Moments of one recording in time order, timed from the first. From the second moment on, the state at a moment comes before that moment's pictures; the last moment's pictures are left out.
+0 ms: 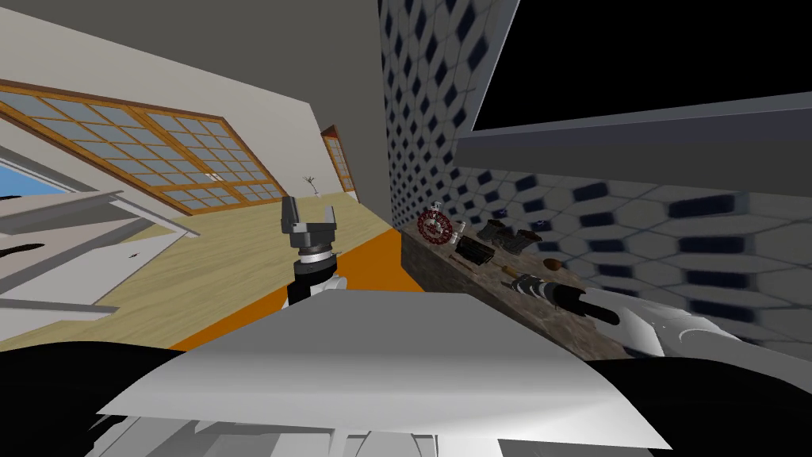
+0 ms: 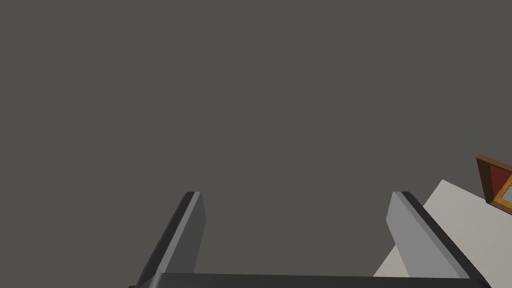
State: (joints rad) left arm 0.50 0.04 -0.02 -2.35 0.05 -0.63 0.08; right arm 0.40 -1.57 0.51 -1.27 0.04 -0.30 0.60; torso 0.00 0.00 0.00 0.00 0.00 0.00
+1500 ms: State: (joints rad) left arm 0.50 0.04 -0.02 -2.35 0.05 -0.63 0.08; right arm 0.51 -1.64 0.68 -1.07 0.13 -0.29 0.68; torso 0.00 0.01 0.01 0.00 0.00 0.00
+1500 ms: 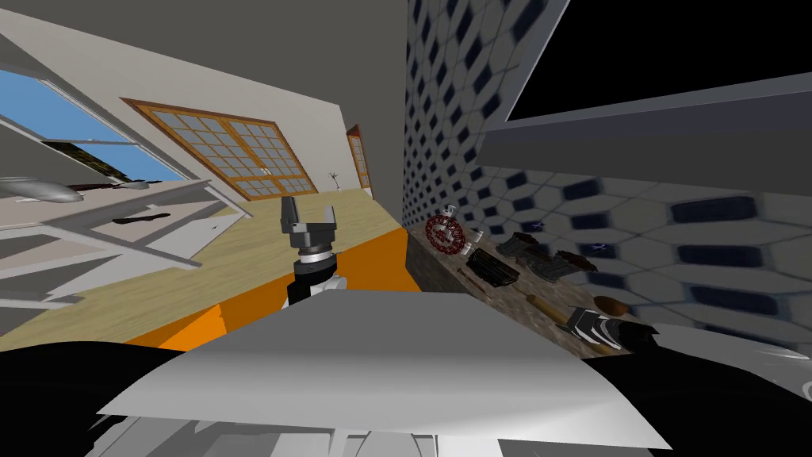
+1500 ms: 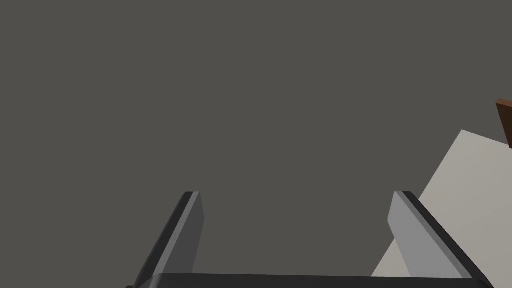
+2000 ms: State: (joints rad) left arm 0.50 0.04 -0.02 -2.35 0.05 -0.63 0.08; right arm 0.52 -1.59 0.68 -1.00 0.12 -0.29 0.66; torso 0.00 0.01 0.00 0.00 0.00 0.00
